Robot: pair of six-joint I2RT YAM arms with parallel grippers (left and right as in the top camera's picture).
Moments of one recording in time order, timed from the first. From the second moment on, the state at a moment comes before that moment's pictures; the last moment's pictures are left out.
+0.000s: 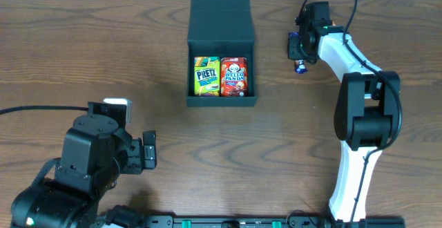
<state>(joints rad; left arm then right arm) -0.35 0.81 1.24 -1.31 -0.11 -0.27 0.07 2.30 1.72 -0.58 -0.04 0.09</state>
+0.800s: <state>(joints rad) -0.35 0.81 1.24 -1.32 -0.11 -0.27 0.38 1.95 1.73 -0.83 -0.13 0.32</state>
